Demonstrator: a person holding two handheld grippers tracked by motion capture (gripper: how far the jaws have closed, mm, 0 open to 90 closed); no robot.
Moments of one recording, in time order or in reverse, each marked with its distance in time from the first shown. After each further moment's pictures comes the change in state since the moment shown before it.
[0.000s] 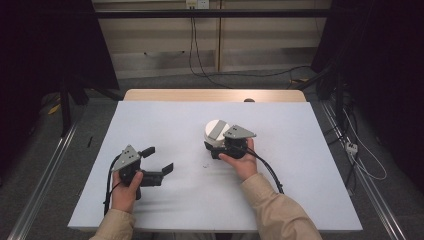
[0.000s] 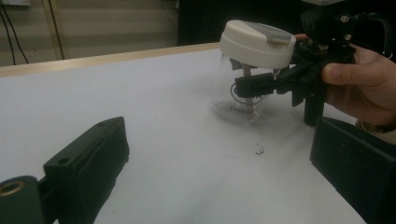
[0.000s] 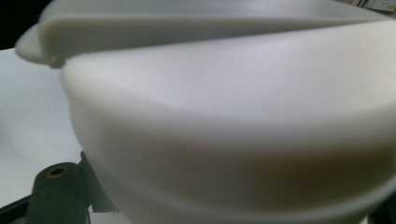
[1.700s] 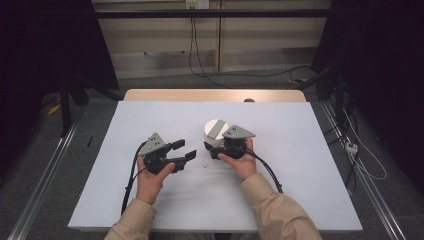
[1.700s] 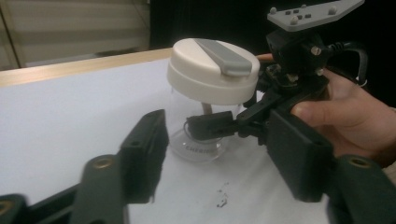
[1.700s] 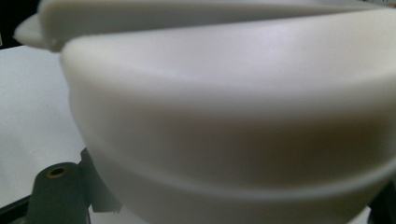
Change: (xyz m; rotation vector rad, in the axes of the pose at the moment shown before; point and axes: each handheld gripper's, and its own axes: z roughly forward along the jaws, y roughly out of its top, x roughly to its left) left arm -0.024 0.027 0.054 0.026 -0.107 -0.015; right arm 0.001 -0.001 0.002 0.005 -0.005 0.003
